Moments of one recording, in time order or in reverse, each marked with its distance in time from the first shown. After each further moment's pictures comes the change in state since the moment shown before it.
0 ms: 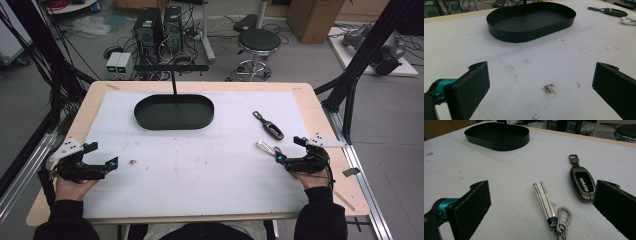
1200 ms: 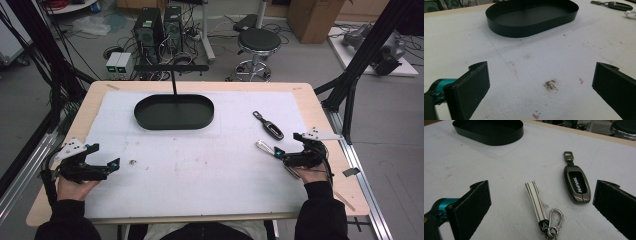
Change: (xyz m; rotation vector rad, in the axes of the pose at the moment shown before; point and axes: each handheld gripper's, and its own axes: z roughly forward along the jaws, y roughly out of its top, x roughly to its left) left arm -0.001 -0.003 0.005 0.029 0.008 0.007; right arm -0.005 0.013 0.010 0.067 -0.039 -0.025
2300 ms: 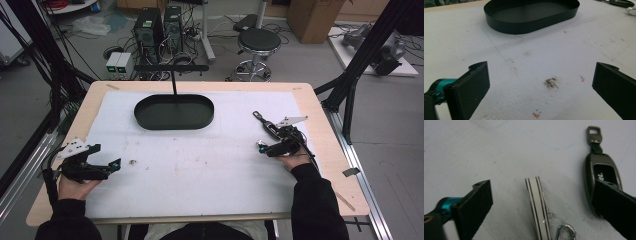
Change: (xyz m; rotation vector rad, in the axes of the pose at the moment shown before) left arm 0.001 -0.001 0.004 0.023 -0.006 -0.004; right arm -0.004 0.020 0.069 0.292 0.052 -0.074
